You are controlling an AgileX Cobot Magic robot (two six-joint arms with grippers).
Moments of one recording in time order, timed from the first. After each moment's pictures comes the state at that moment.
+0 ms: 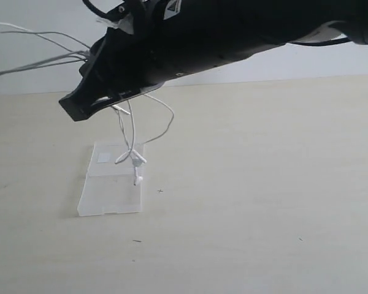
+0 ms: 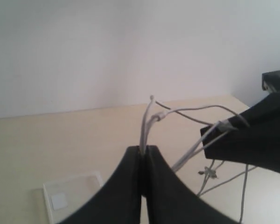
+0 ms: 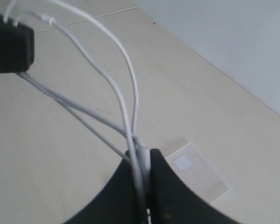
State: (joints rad) left arm -0.17 0.77 -0.55 1.75 -0.20 -2.00; right arm 0.84 1.56 -1.26 0.35 0.33 -0.50
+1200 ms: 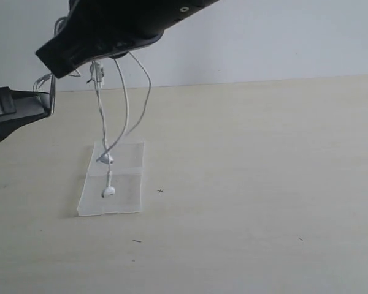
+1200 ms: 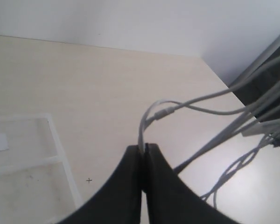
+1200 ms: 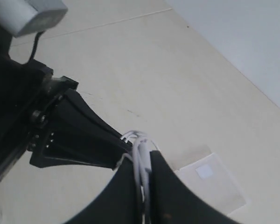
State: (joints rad) left arm -0.17 0.99 -0.53 1.64 -0.35 -2.06; right arm 0.83 1.55 -1.49 0.45 0.64 -0.60
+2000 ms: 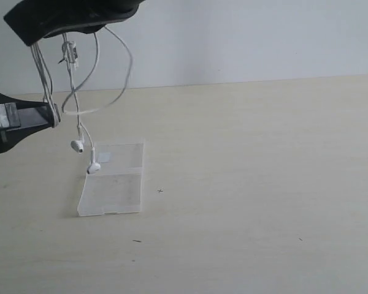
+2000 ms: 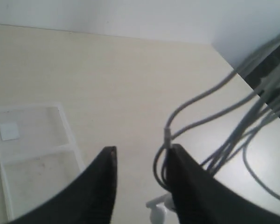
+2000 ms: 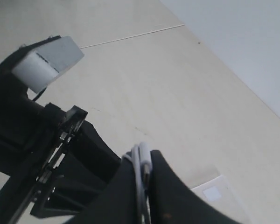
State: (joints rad) left arm -0.16 1.00 -0.53 1.68 -0.37 -2.06; right arm 0.82 1.63 -1.62 0.52 0.70 -0.65
